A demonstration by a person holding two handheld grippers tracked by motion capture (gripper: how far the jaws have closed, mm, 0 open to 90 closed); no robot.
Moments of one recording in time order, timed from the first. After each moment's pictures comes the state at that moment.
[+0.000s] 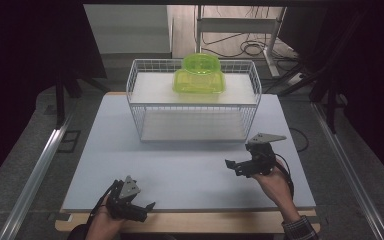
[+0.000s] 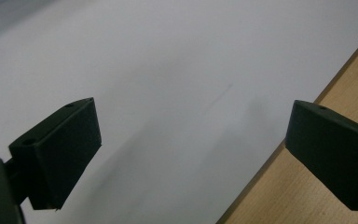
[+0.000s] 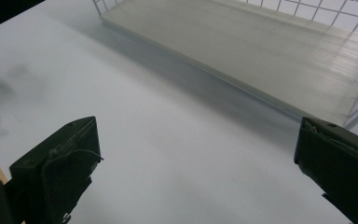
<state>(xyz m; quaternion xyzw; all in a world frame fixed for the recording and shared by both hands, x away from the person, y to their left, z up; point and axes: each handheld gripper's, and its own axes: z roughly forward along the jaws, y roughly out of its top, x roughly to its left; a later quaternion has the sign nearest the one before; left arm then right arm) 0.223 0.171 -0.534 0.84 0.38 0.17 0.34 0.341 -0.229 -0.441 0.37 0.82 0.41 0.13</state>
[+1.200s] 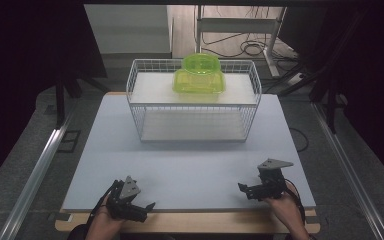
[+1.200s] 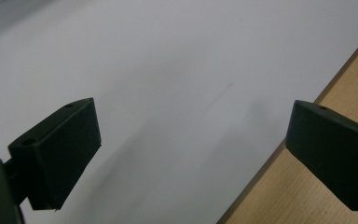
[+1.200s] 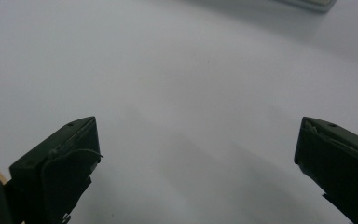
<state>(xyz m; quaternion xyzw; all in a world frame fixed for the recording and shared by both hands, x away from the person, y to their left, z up) 0.223 0.170 -0.535 0.85 0.38 0.17 0.34 0.306 -0.270 -0.506 0.40 0.83 0.35 0.14</state>
